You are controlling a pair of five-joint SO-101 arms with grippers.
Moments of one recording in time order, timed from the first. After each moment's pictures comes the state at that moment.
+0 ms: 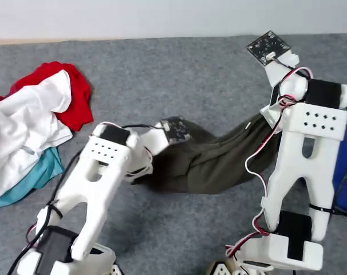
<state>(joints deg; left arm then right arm) 14.0 -9.5 31.1 71.2 -43.0 8.6 -3.4 -16.1 91.3 42.9</state>
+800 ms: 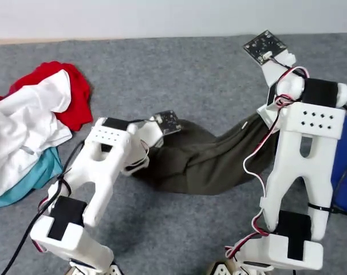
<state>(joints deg) 10.5 6.7 23.9 67.9 -41.4 7.1 -3.3 -16.1 91.3 41.8</state>
